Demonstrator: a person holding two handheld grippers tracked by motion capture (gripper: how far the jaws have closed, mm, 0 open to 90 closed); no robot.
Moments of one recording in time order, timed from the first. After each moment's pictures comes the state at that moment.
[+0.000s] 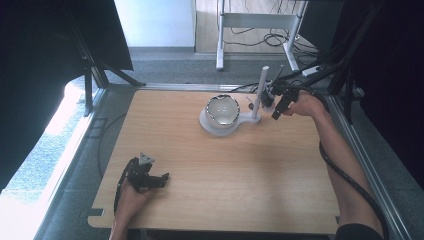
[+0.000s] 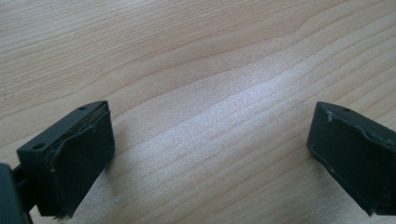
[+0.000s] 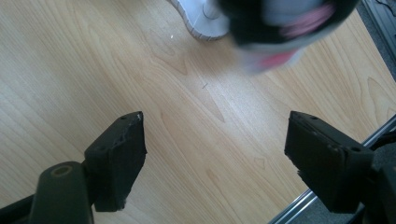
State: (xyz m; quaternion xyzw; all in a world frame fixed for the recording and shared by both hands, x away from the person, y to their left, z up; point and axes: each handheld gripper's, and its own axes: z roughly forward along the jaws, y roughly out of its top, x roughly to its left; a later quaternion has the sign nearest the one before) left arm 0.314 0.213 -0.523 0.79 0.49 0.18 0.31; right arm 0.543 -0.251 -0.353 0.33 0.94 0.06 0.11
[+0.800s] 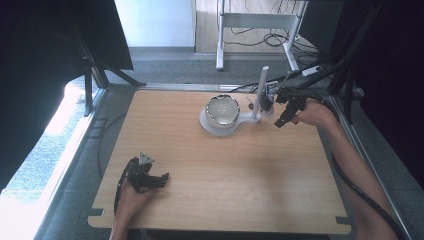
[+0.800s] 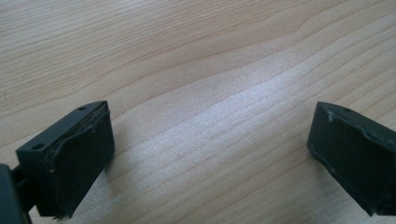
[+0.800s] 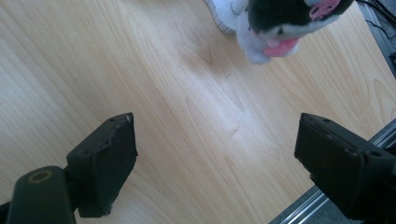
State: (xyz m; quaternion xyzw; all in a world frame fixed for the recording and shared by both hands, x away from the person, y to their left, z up) left arm 0.314 0.213 -0.523 0.79 0.50 0.17 0.31; right arm 0.498 -0.258 -0.341 0.29 0.94 0.08 0.12
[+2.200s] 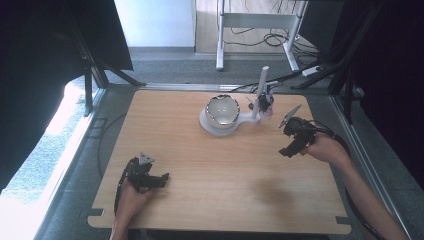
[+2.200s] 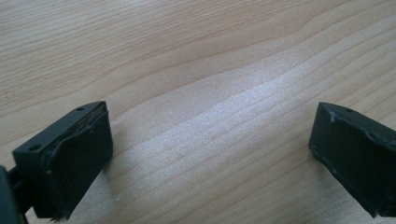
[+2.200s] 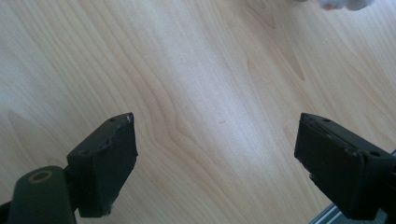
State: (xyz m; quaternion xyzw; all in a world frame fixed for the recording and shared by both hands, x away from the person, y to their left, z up) left arm 0.315 0.213 -0.523 0.79 0.50 0.18 0.31; right arm 0.406 -0.274 -0.372 0.27 0.95 0.12 0.13
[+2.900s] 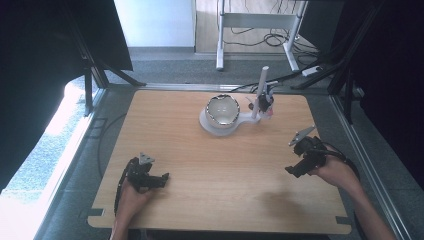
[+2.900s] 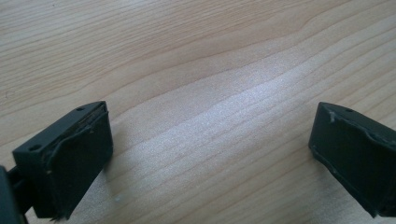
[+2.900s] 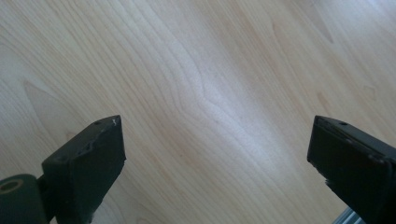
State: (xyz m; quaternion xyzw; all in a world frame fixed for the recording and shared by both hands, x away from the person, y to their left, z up) left arm 0.314 0.213 -0.523 0.79 0.50 0.17 0.31; right arm 0.357 -0.302 -0.399 0.29 0.93 0.15 0.14
